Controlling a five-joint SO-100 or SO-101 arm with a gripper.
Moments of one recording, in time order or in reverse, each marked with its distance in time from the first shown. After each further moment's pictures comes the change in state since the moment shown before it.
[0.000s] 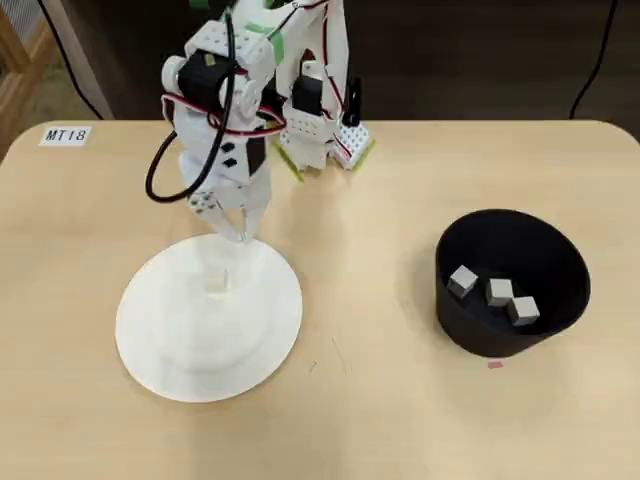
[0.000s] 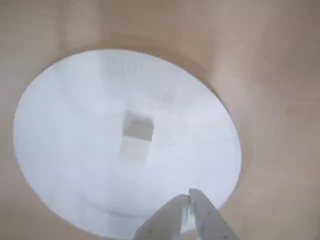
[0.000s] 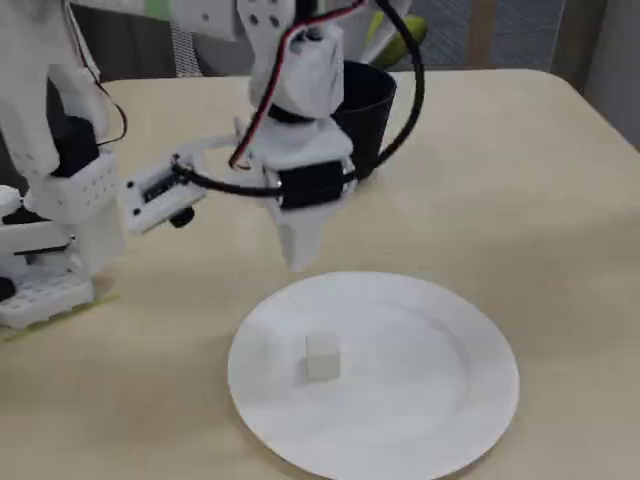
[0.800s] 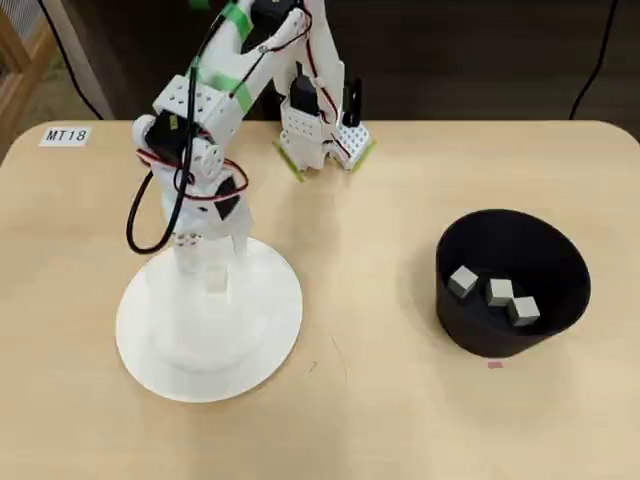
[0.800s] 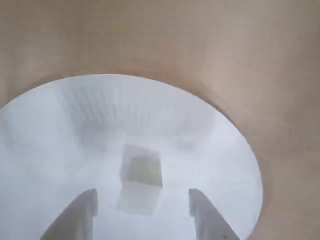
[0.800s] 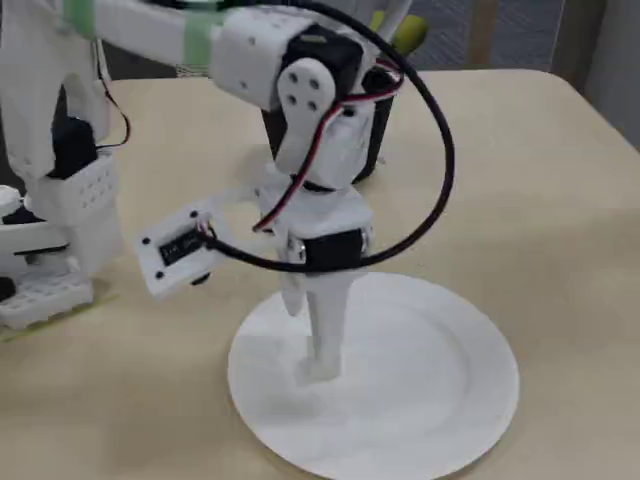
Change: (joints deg) arm 2.8 -13.2 -5.7 -0.3 -9.1
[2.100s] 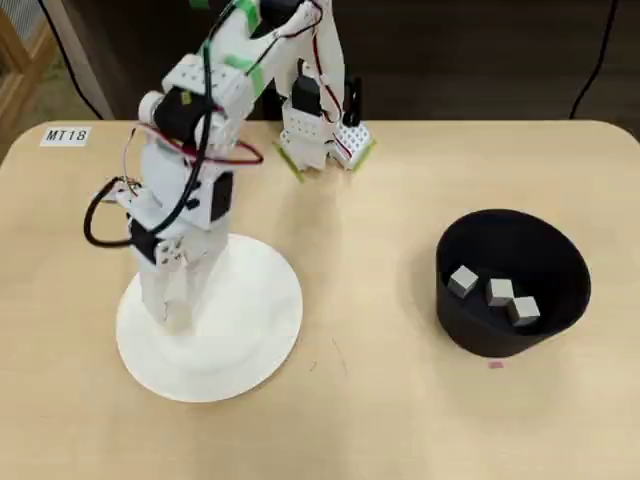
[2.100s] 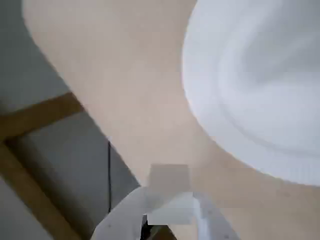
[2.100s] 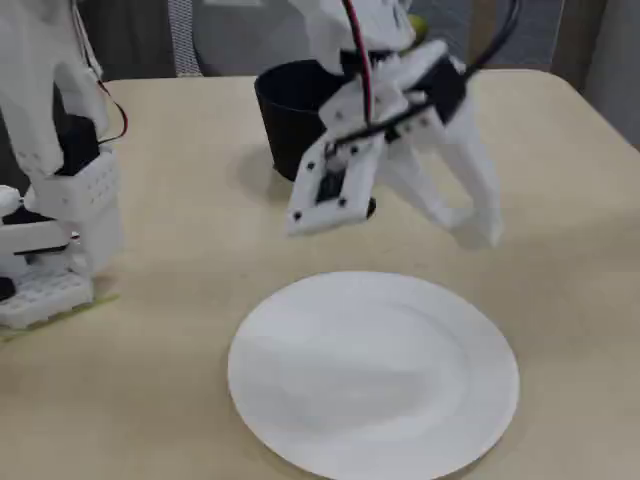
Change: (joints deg) arm -8.9 17.0 -4.5 -27.9 -28.7
